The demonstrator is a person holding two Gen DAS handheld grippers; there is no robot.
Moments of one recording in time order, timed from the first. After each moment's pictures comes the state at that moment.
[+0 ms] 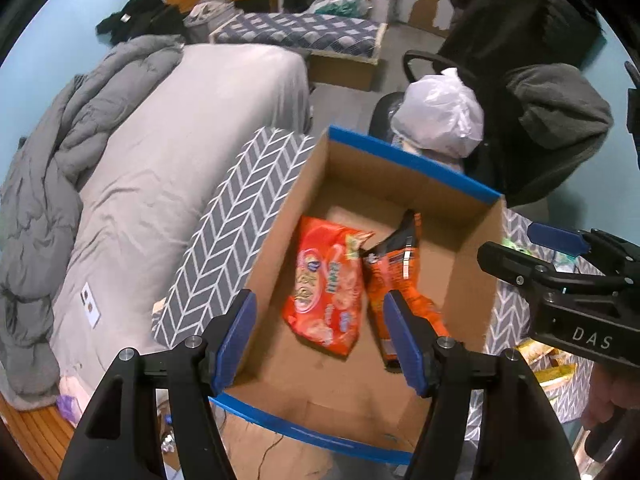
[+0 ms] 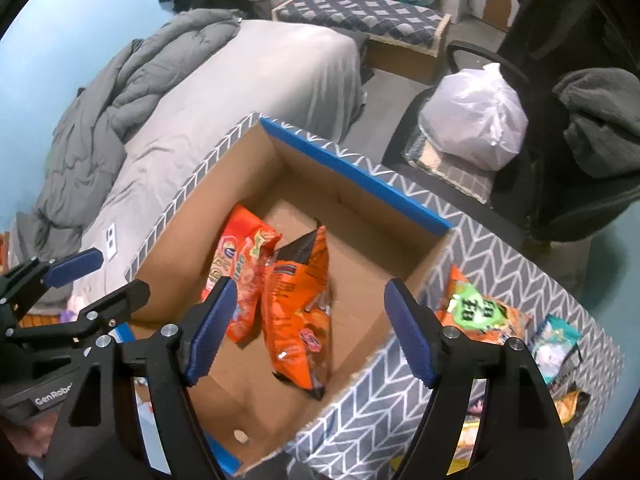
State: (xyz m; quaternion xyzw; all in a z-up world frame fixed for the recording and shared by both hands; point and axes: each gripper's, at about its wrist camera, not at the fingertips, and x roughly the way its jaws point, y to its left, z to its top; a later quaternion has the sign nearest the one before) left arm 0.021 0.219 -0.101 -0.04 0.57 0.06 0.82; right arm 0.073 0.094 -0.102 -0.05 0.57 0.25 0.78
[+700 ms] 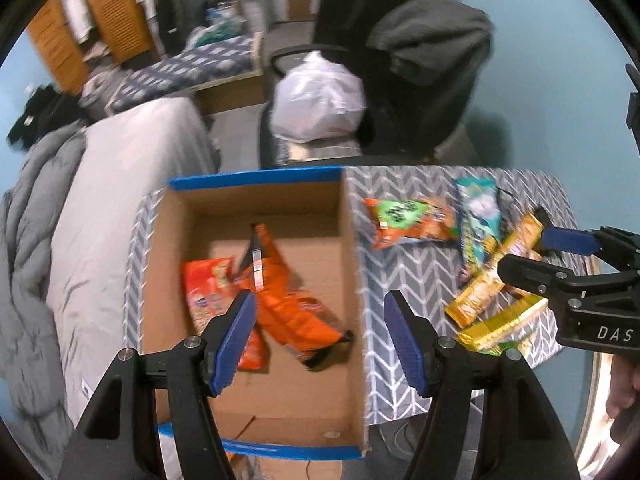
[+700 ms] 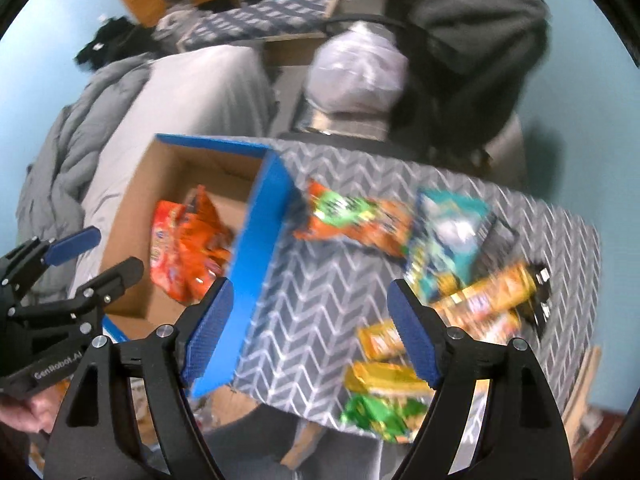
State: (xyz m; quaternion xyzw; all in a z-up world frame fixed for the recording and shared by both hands) left arm 0.021 0.091 -0.085 0.08 0.56 -0.11 0.82; right arm 0.015 -0.051 -0.080 0.05 0.59 0.10 0.80
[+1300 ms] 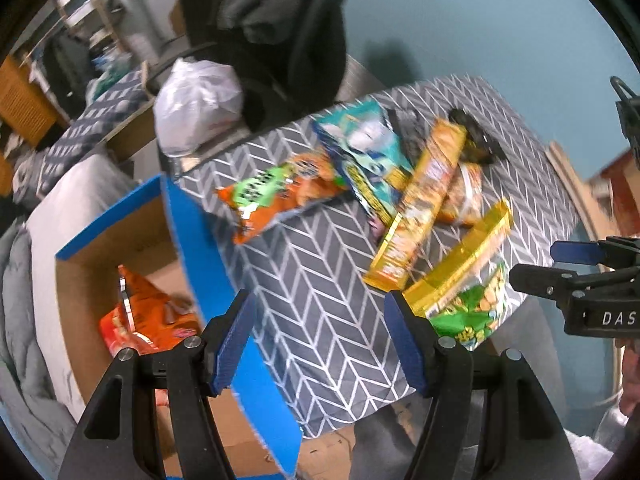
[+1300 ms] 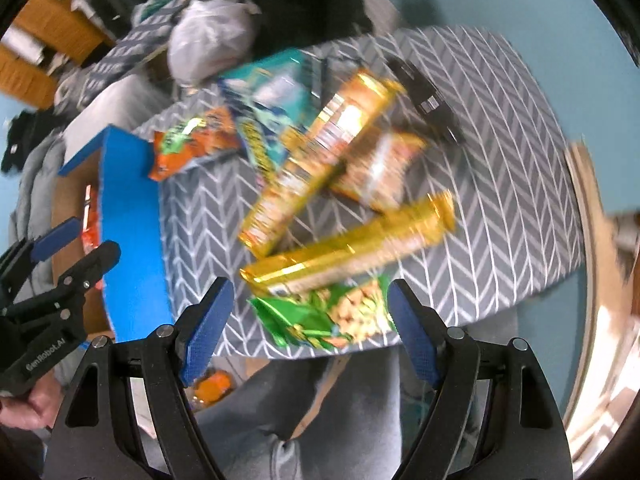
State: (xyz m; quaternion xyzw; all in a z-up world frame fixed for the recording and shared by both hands) left arm -0.016 -0.027 -0.136 0.21 0.56 -0.26 0.76; right arm -0.088 -0.171 -0.142 0.21 0.64 -0.06 0.74
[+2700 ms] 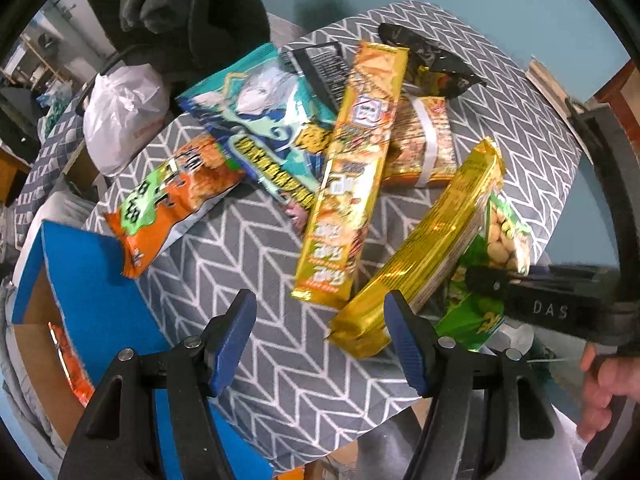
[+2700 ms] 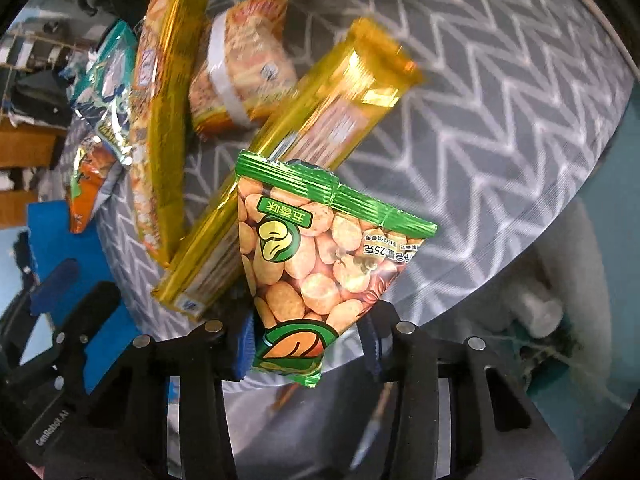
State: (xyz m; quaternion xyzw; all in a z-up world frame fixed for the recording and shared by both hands) left arm -0.030 -0.101 -0.204 0.29 0.57 -0.31 0.70; right arm -0.145 -0.223 -0.253 0.40 0.62 -0.14 0.66
